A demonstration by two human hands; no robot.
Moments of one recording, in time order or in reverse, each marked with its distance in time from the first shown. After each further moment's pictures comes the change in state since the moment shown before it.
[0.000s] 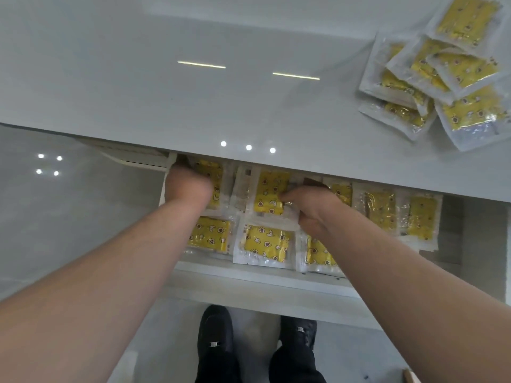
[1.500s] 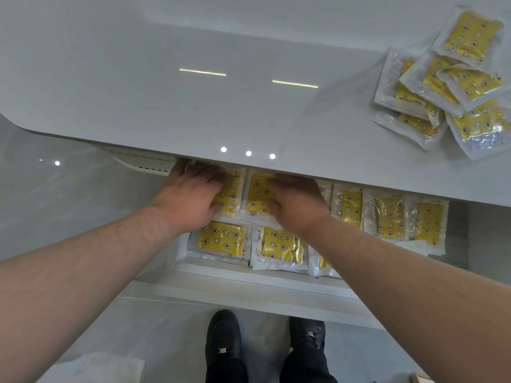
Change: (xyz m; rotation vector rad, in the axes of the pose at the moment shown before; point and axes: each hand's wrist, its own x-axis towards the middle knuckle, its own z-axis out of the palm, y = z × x) left_hand 0.018 -0.035 -0.045 1.055 -0.019 1.076; right_hand 0.013 0.010 0.025 -1.479 0.198 -0.932
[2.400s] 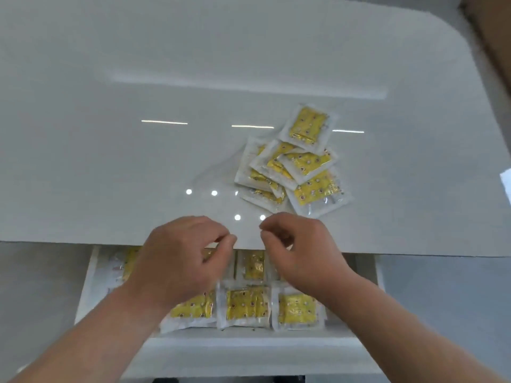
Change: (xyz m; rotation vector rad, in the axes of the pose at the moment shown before) left_hand 0.028 0.155 -0.174 -0.712 0.507 0.079; right_hand -0.129 0.112 -0.171 0.725 0.226 0.165
